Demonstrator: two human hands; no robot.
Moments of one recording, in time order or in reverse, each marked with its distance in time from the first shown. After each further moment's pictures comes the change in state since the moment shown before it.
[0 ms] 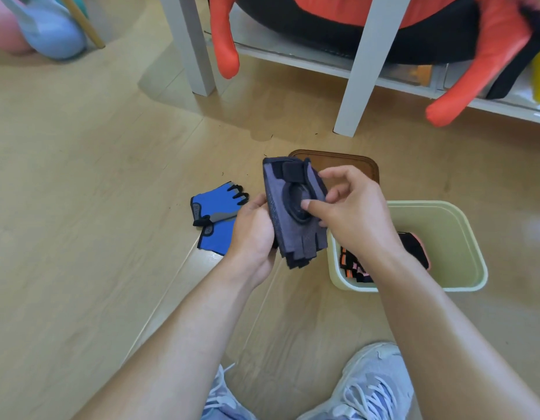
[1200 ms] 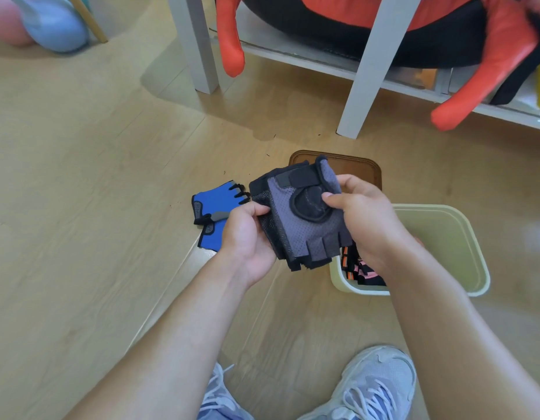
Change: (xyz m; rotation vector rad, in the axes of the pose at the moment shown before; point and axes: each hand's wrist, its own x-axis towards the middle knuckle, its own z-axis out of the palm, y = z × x) left_hand 0.007 0.001 -0.019 -0.328 -0.111 -0.224; right_hand 0.008 0.001 -0.002 0.360 -0.147 0.254
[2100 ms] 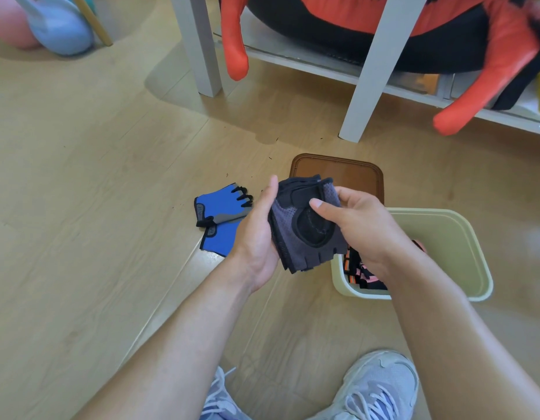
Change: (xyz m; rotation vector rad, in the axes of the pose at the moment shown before) left_hand 0.000 -0.004 0.002 0.204 -0.191 0.145; right_hand -0.003 0.007 -0.001 -0.071 -0.146 -0.064
